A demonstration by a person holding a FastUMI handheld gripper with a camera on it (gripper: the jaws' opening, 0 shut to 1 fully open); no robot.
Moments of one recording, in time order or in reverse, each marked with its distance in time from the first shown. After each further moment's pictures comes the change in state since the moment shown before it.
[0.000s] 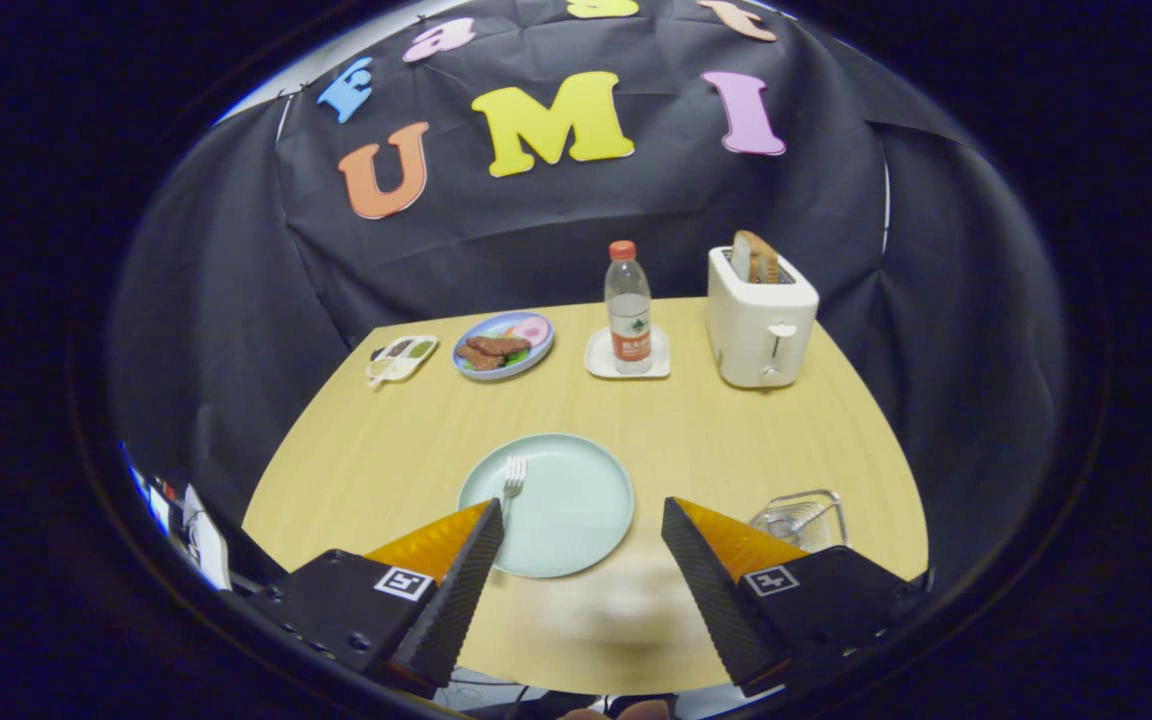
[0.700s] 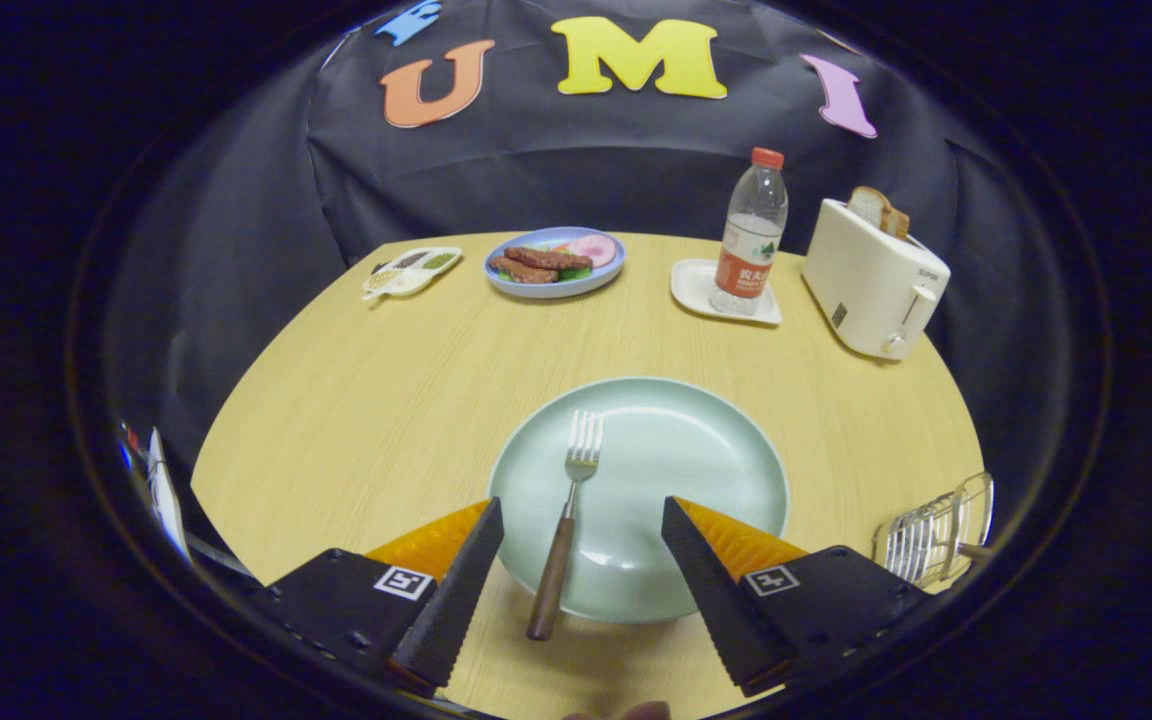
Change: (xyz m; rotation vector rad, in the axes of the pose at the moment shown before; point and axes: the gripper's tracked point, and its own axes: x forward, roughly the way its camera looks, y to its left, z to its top) arm 0.127 0.071 -0.061 -0.123 0.131 -0.041
